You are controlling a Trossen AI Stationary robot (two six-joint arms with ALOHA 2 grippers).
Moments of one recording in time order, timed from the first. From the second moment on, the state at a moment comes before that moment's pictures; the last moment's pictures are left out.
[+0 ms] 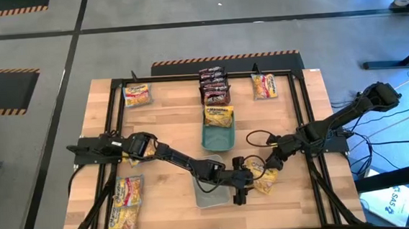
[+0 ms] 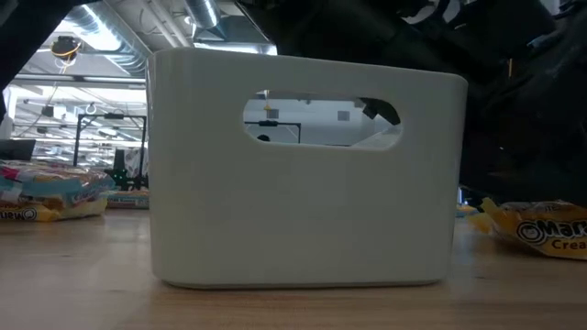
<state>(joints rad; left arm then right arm) -0.31 2.43 1.79 -0.01 -0.23 -0.17 0.35 0.93 0.14 0.03 -0.13 1.15</state>
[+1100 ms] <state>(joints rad) -0.31 2.44 1.79 0.01 -0.29 -0.12 0.35 1.24 0.13 0.45 -0.20 1.23</state>
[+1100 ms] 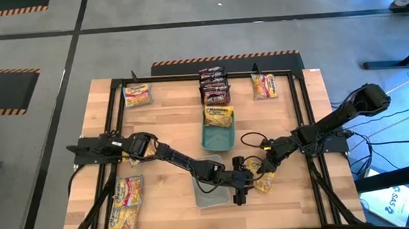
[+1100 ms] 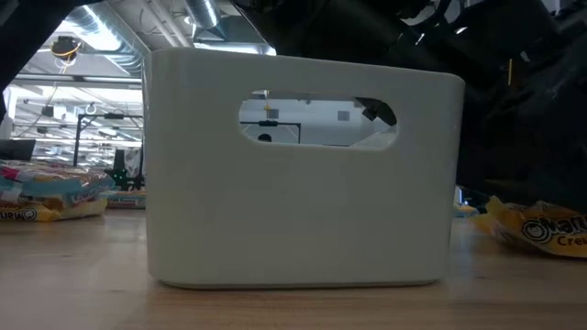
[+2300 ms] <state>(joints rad) -0.40 2.15 1.79 -0.58 -0.21 0.03 0.35 1.24 0.27 0.28 -0.15 1.05</state>
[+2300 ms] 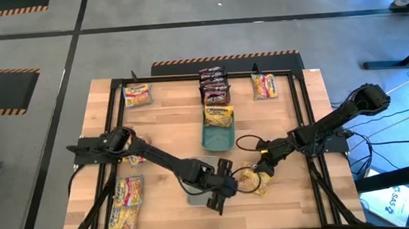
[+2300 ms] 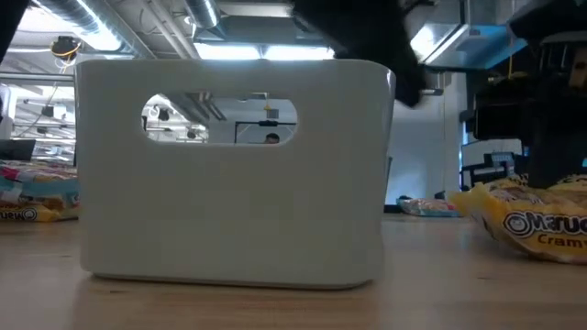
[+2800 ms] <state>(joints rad) -0.49 1.74 1.28 -0.41 -0.43 -0.18 0.35 1.17 0.38 0.12 -0.09 0.96</state>
